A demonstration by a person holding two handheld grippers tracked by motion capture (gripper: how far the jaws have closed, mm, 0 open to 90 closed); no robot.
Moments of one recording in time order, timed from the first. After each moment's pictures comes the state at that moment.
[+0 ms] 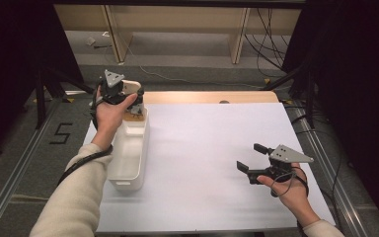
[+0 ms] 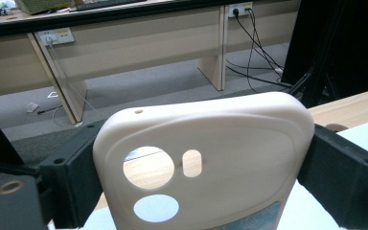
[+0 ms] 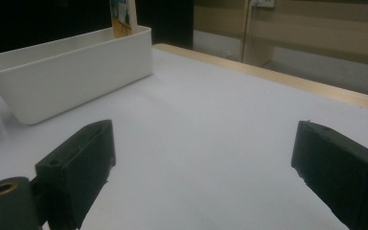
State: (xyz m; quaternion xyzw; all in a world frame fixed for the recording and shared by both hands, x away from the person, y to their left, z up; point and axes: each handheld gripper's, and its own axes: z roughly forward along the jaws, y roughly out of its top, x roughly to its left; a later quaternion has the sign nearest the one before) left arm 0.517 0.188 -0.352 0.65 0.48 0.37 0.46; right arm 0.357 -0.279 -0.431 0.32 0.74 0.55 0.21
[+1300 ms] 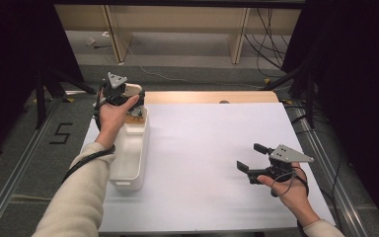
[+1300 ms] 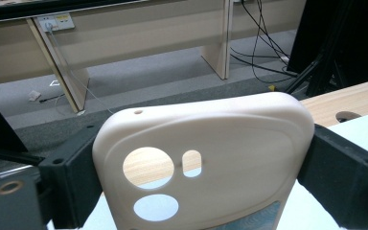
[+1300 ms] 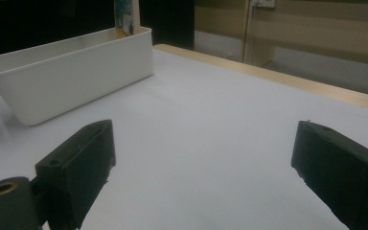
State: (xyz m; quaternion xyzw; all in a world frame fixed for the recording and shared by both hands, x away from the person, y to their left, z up) left arm 0.527 0.187 -0.365 0.66 0.49 0.36 0.44; right arm 0.357 -0.279 -0.431 0.32 0.74 0.55 0.21
